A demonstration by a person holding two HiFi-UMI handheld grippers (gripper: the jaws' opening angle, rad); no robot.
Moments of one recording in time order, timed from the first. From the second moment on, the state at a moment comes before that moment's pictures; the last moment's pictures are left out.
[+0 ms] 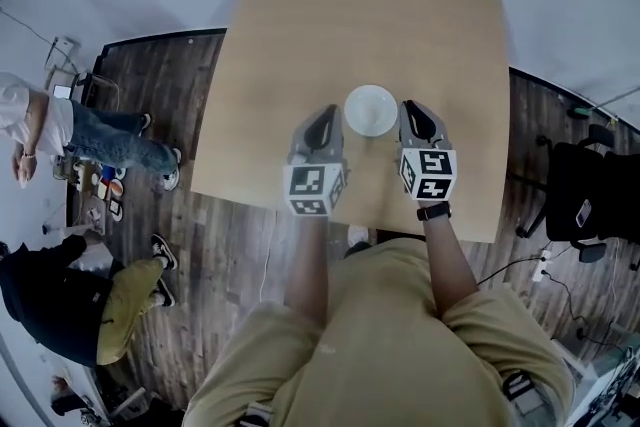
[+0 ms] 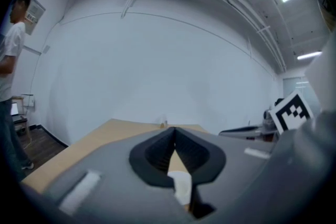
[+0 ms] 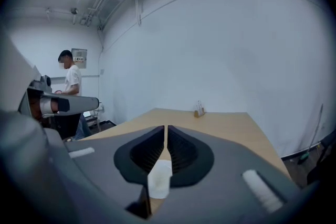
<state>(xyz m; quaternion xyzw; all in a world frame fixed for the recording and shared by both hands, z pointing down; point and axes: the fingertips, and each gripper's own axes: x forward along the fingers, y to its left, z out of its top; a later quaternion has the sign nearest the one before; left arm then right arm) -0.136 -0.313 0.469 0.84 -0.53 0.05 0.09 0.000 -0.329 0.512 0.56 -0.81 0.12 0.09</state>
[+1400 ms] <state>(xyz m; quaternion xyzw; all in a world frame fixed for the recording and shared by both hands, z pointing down) -0.147 -0.243 0.354 0.85 -0.52 -0.02 -0.02 -0.004 -0.249 0.350 0.61 -0.79 -0.02 0.01</state>
